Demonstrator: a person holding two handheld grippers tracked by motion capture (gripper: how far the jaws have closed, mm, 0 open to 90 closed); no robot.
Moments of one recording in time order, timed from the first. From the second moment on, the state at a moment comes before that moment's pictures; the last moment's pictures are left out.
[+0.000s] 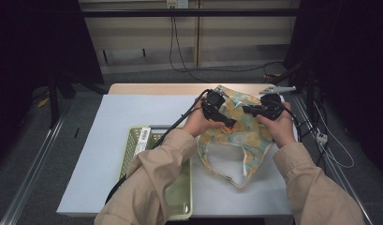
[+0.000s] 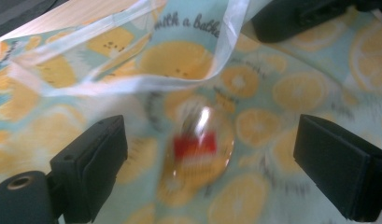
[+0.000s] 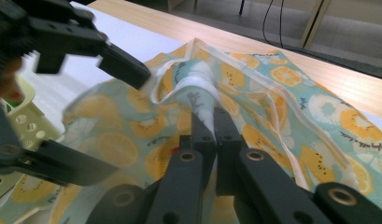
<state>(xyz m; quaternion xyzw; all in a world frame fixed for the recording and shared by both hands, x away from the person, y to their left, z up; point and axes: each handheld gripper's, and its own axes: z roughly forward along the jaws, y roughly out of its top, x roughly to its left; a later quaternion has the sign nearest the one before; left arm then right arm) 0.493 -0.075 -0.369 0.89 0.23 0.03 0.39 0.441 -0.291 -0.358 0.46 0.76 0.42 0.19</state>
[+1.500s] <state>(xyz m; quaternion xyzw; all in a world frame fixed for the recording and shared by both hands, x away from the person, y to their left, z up) 0.409 0.084 -0.351 0.90 0.24 0.07 0.36 0.425 -0.292 -0.380 0.46 0.77 0.40 0.19</state>
